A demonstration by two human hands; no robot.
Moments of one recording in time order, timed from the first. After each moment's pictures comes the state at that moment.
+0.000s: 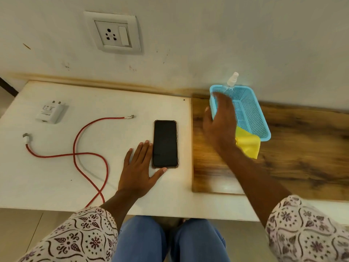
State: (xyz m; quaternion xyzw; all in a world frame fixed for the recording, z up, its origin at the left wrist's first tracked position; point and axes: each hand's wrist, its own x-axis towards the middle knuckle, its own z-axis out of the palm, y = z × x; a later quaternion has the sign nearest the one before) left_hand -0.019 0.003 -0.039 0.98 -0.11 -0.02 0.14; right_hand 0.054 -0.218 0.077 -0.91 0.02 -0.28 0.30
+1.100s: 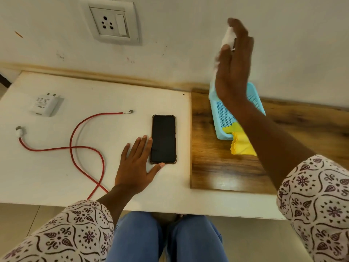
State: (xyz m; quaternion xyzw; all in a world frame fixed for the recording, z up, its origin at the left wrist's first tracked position) left_hand -0.018 0.003 -0.040 0.98 -0.13 0.00 0.13; right_hand 0.115 -0.217 0.151 -0.83 -0.05 -0.39 0.40
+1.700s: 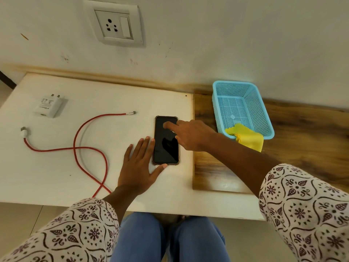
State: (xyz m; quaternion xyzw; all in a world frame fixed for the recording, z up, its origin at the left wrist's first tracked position) left_hand -0.020 0.003 -0.039 0.98 -0.12 0.00 0.14; right_hand 0.070 -0.186 0.055 -0.94 -0.30 0.11 -0.05
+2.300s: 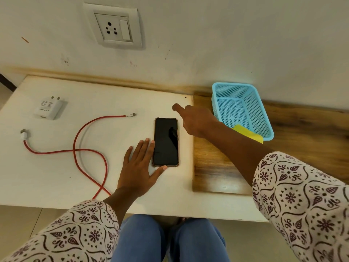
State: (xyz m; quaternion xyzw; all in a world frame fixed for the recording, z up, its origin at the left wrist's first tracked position) left_hand -0.019 0.003 -0.042 0.98 -0.12 0.00 0.14; right_hand 0.105 -0.196 0.059 -0.97 -0.22 0.05 -0.04
